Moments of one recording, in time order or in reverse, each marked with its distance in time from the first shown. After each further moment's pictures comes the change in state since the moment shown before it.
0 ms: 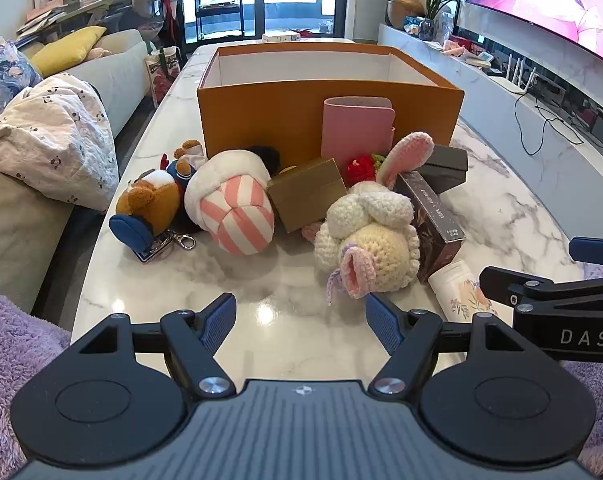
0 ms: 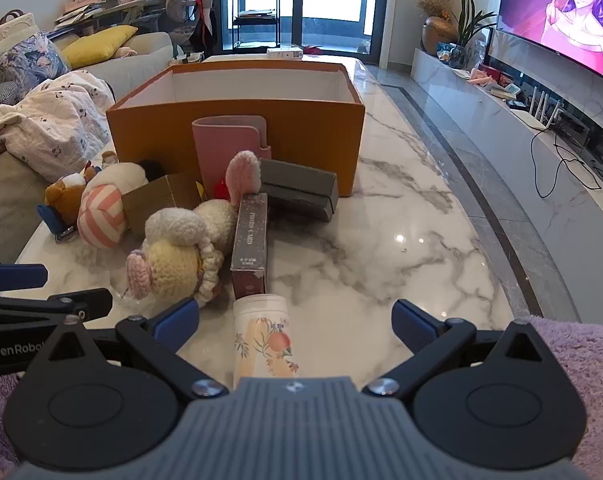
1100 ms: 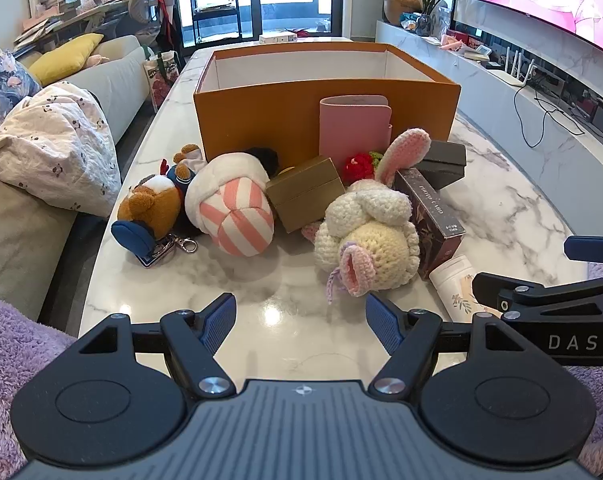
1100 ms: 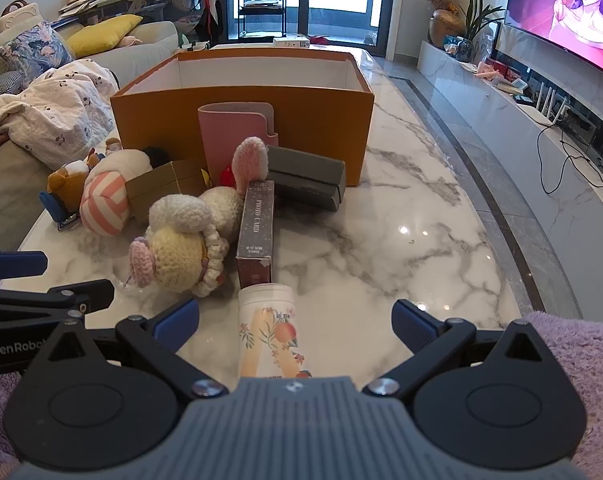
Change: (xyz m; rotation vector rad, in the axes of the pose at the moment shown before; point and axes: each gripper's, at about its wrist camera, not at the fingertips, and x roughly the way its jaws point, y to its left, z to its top) left arm -0.002 -0.003 0.000 0.030 0.000 0.010; right arm 0.004 0.002 -0.001 -0.008 0.029 0.005
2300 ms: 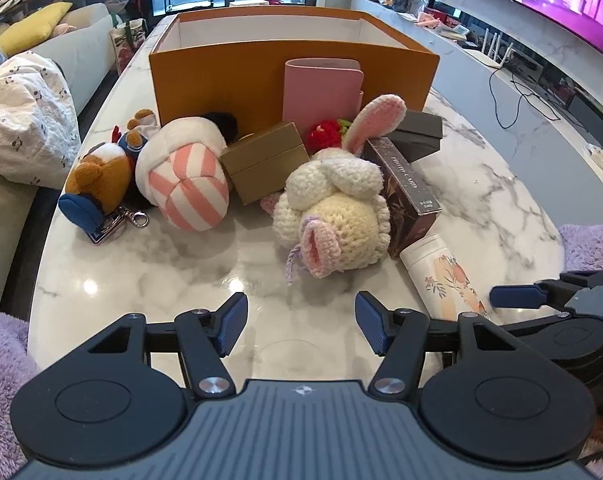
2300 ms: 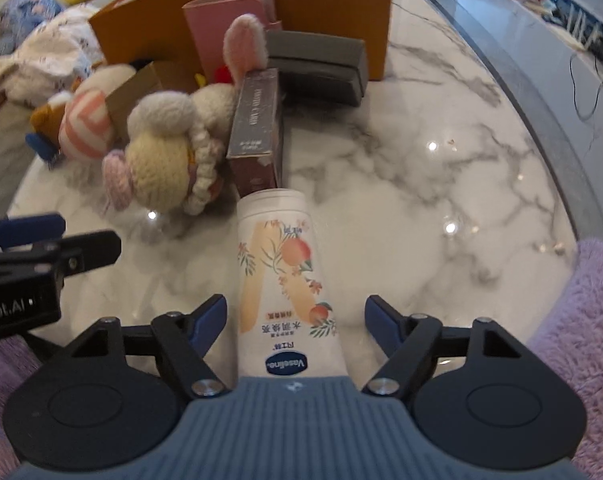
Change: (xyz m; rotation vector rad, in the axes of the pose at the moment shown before) left arm 0.023 -0.008 0.001 0.015 0.091 -0.119; right arm 0.049 -0.003 -0.019 0.013 0.253 0.062
